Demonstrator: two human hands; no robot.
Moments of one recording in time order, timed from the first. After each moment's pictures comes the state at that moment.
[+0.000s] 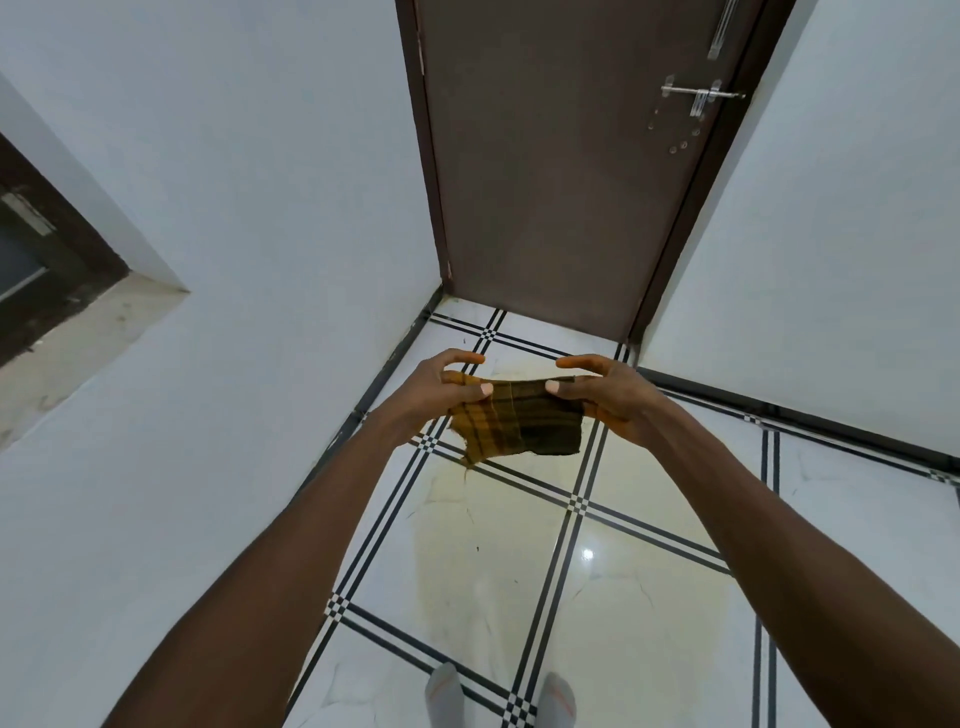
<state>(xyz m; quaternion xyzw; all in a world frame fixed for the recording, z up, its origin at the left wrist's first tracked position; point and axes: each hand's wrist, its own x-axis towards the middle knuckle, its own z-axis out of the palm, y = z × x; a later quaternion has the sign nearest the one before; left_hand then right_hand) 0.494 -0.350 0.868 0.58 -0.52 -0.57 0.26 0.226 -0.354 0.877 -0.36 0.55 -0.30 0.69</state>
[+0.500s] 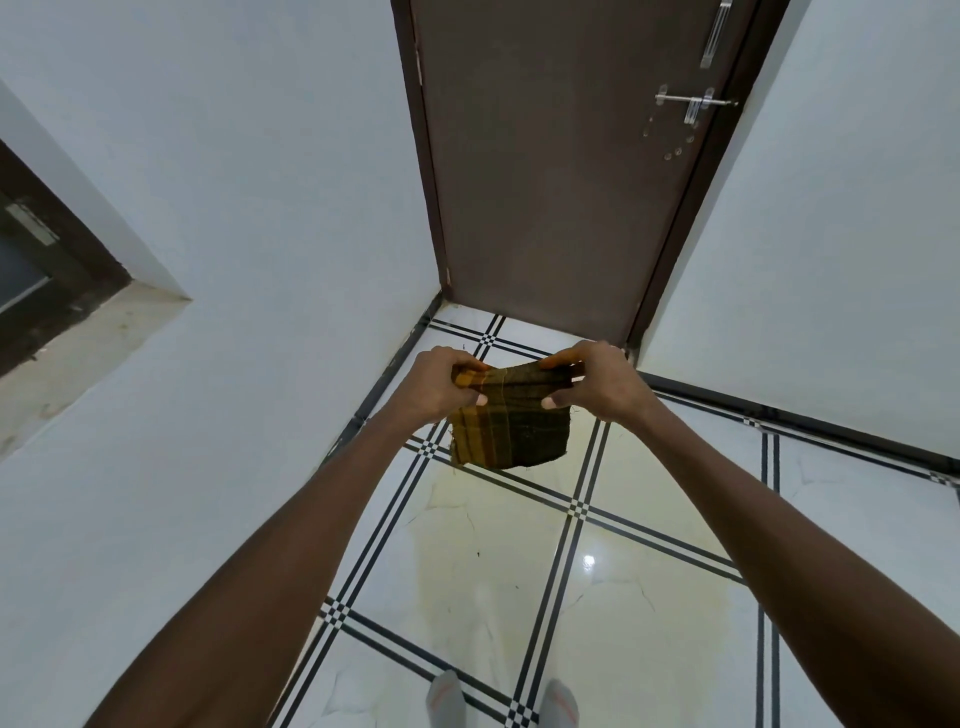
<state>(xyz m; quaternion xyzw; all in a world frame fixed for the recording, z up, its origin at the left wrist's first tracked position) 0.482 -0.357 0.886 0.61 -0.70 -0.32 0.18 0.237 -0.359 0.892 -0.70 0.59 -0.18 0.36</state>
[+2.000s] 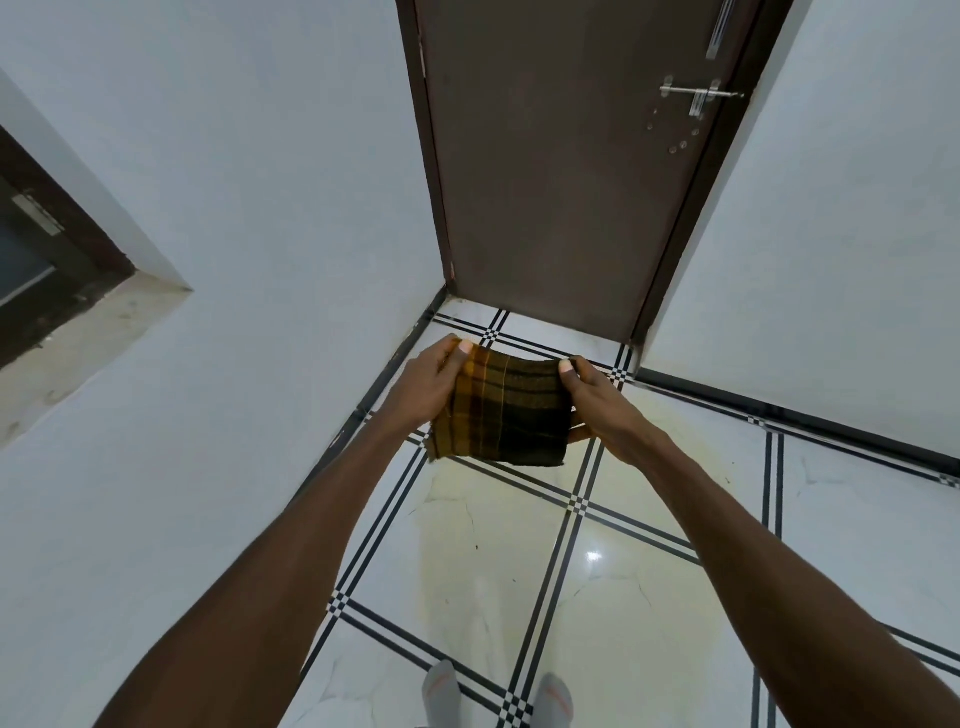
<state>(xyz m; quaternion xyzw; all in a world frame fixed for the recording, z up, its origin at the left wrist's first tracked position) 0.471 -0.335 0.883 0.62 -0.63 -0.39 0.27 0.227 -0.331 0.865 -0.52 0.56 -0.28 0.59</state>
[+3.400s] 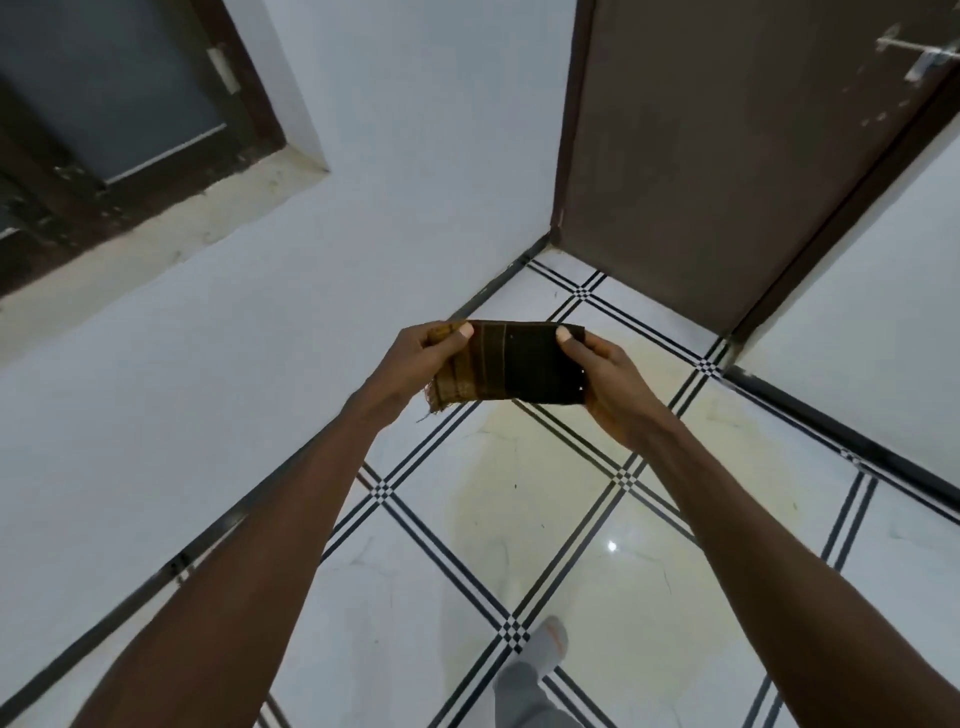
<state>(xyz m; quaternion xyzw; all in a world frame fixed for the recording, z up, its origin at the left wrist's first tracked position) 0.557 -0.197 0.866 0.68 -0.41 -0.45 0.41 0.308 -0.261 0.865 -0.49 0.41 -0.28 0.71</state>
